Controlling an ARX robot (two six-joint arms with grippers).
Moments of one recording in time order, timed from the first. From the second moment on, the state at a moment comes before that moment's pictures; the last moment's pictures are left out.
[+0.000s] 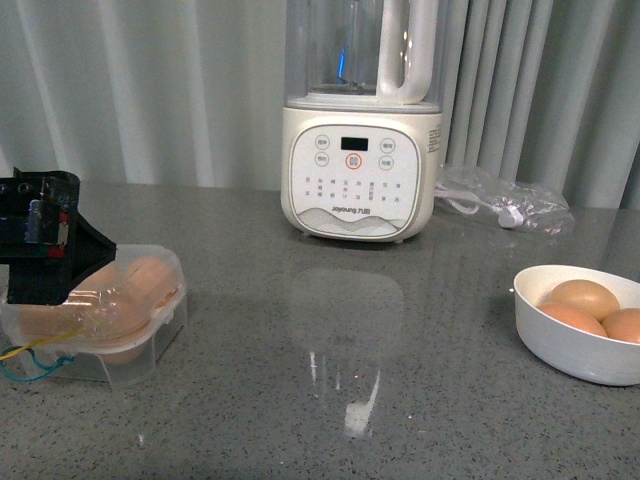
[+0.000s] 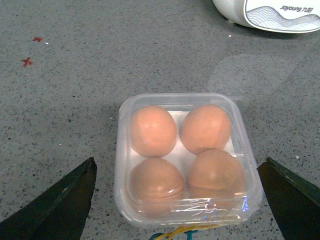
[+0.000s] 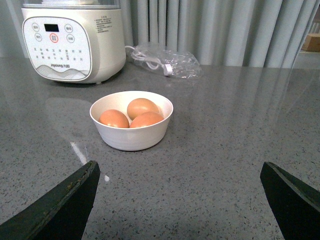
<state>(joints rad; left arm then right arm) -0.10 1.27 0.72 0.17 0.05 -0.01 0.00 0.00 0.01 0.00 0.00 -0.01</state>
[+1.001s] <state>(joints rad) 0.12 0.55 0.31 0.24 0.12 0.02 0.00 0.00 0.01 0.00 0.00 -0.01</state>
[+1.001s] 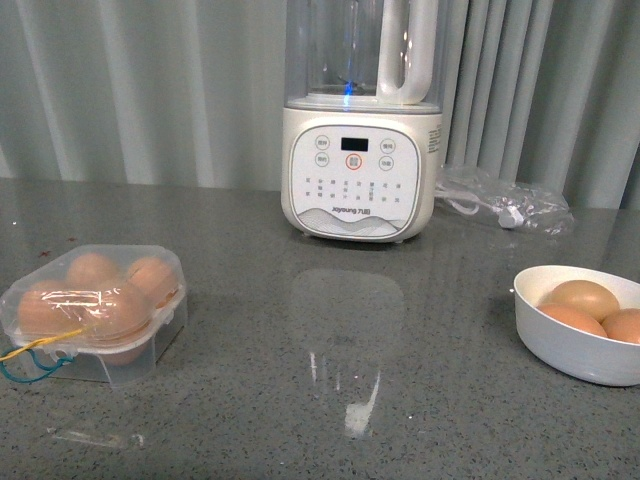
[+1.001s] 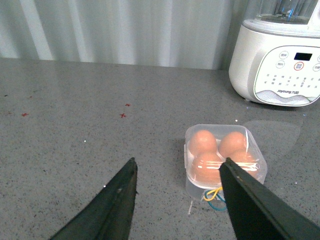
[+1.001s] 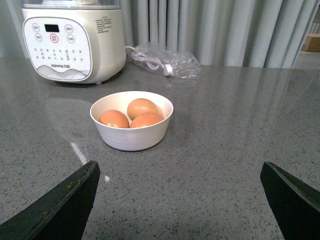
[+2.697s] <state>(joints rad) 0.00 0.00 0.03 0.00 0.00 0.00 0.00 0.00 0.01 0.00 0.00 -0.01</state>
